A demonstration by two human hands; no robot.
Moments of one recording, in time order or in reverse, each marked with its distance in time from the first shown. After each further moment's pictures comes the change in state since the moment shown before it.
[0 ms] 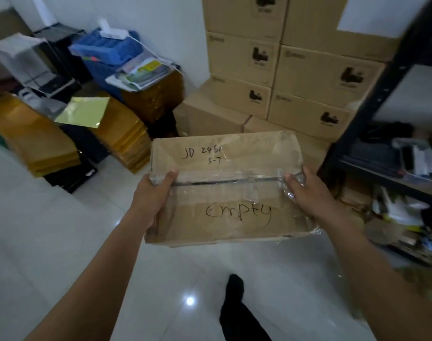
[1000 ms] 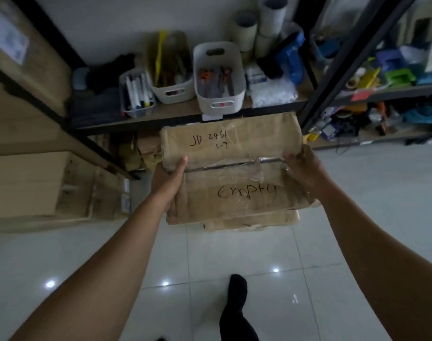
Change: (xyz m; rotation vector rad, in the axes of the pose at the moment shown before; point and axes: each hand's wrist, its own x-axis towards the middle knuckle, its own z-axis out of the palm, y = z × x) left_hand -0.364 -0.003 0.634 0.263 -0.658 0.090; right_hand -0.146 0.554 -0.443 0.173 0.457 0.638
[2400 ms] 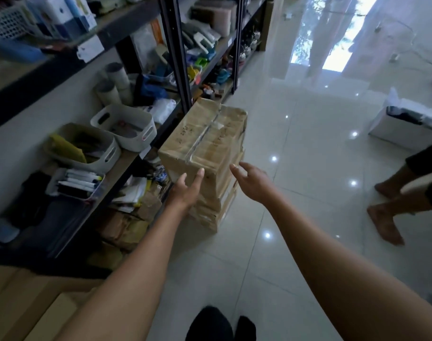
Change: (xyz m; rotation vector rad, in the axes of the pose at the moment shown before) left_hand -0.032 0.013 -0.162 0.767 -0.930 0.591; right_hand -0.339 -0.153 0.201 0.226 0.471 0.401
